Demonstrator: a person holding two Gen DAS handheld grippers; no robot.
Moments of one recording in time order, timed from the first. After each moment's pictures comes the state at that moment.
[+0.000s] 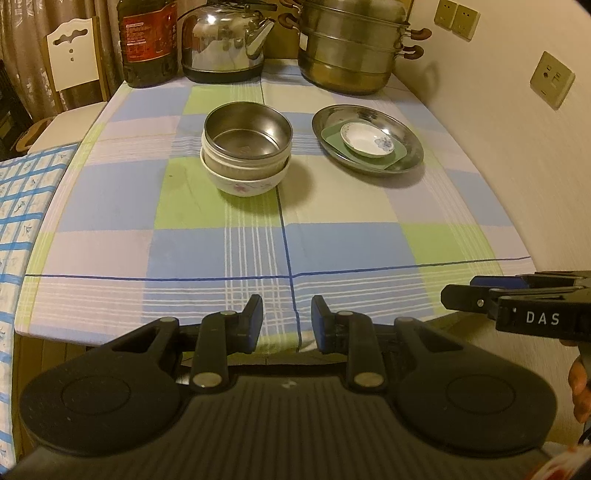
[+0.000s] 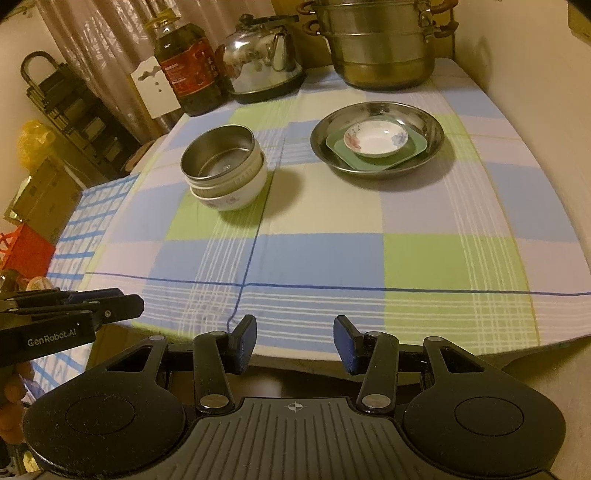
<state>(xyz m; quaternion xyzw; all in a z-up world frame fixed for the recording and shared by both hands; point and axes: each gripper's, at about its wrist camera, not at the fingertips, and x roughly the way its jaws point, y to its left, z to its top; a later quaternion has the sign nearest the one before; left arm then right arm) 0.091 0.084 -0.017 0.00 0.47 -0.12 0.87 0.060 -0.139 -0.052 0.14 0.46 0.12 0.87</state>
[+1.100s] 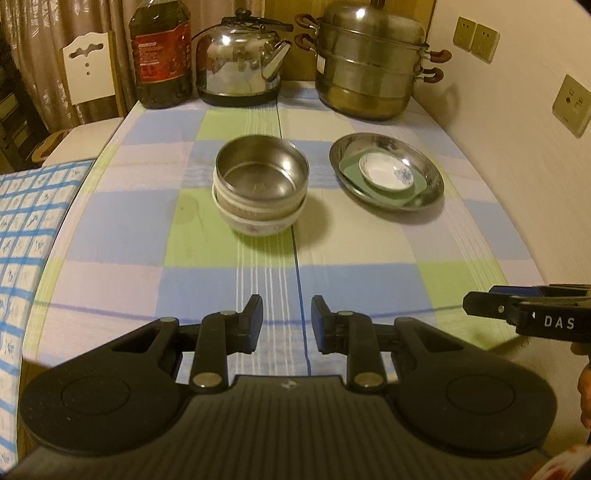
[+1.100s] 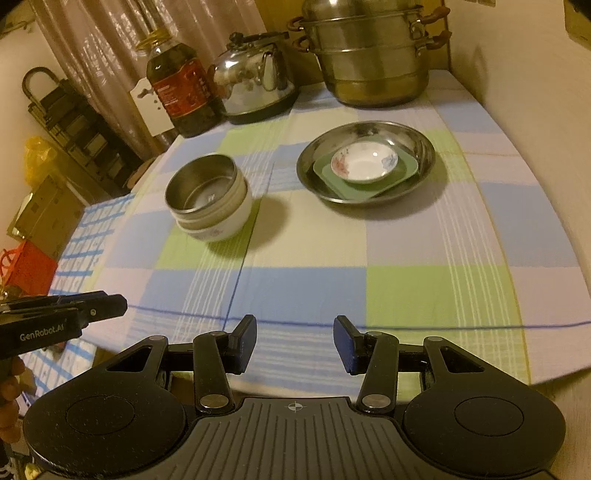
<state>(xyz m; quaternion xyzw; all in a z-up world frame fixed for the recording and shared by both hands) 0.131 0.081 -0.012 0.01 0.45 -0.09 0.89 0.091 -0.162 -0.049 0.15 0.44 0.12 0.88</state>
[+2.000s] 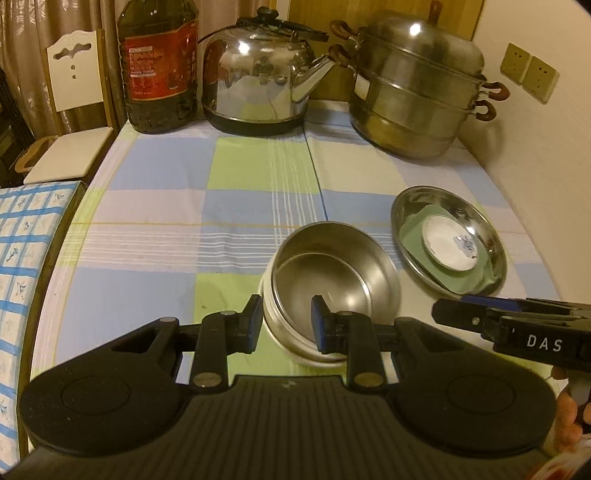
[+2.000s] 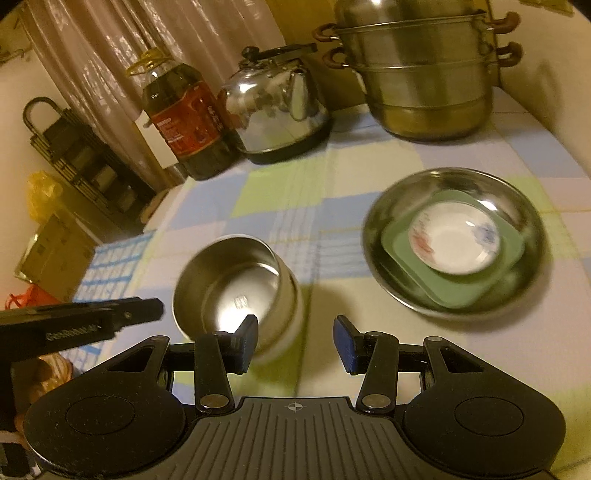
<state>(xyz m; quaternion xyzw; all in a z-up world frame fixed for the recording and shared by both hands) 0.298 0.136 -0.034 -0.01 0.45 -0.10 0.89 0.252 -0.094 -0.069 0.19 0.41 0.15 0.88</state>
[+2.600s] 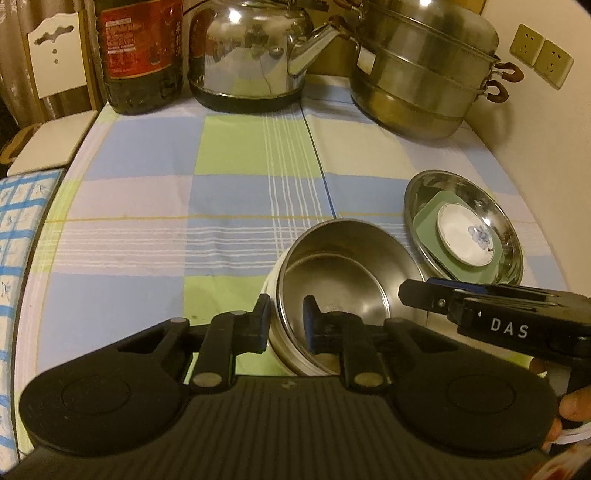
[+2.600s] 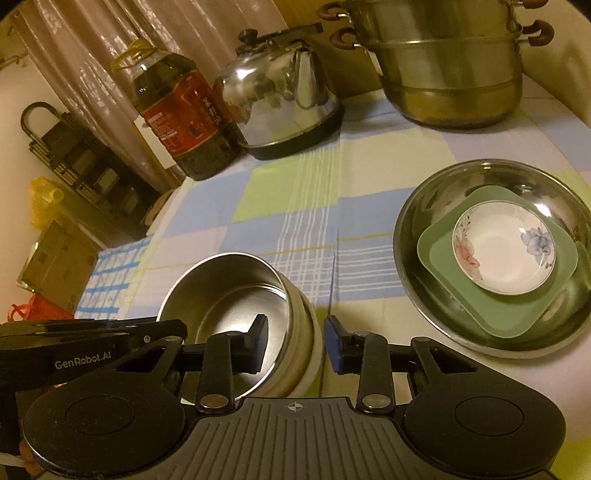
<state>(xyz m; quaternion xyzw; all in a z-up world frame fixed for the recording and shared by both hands) 0.339 0.133 -0.062 0.00 0.48 -0.12 0.87 0.299 -0.078 -0.100 0.20 0.42 0.16 0.87</state>
